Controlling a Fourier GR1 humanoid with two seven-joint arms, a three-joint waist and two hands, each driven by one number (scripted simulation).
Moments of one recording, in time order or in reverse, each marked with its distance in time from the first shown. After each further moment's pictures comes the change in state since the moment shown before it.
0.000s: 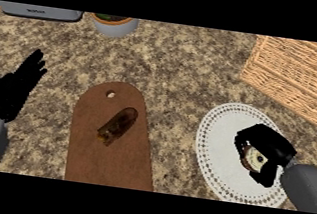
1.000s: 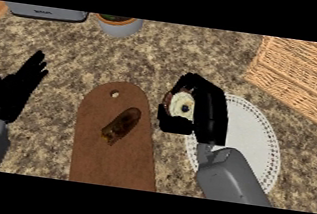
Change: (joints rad) left arm 0.005 -0.007 -0.001 -0.001 -0.004 -0.007 -0.002; right arm -0.076 0.496 -0.034 -0.564 0.065 -0.499 1.040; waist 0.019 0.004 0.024
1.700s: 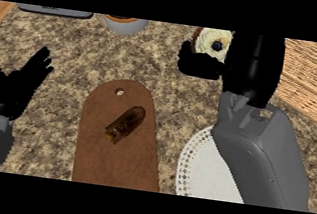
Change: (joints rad) left arm -0.022 -0.020 -0.001 -0.028 -0.016 -0.013 0.029; right arm -0.391 -0.021 -0.212 -0.130 0.280 0.236 0.478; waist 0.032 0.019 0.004
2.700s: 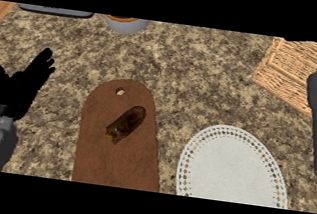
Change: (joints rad) left arm -0.006 -0.031 0.022 0.029 -0.035 -0.023 -0.037; right arm -0.047 -0.289 -0.335 0.316 -0.033 -0.013 -0.219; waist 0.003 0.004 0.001
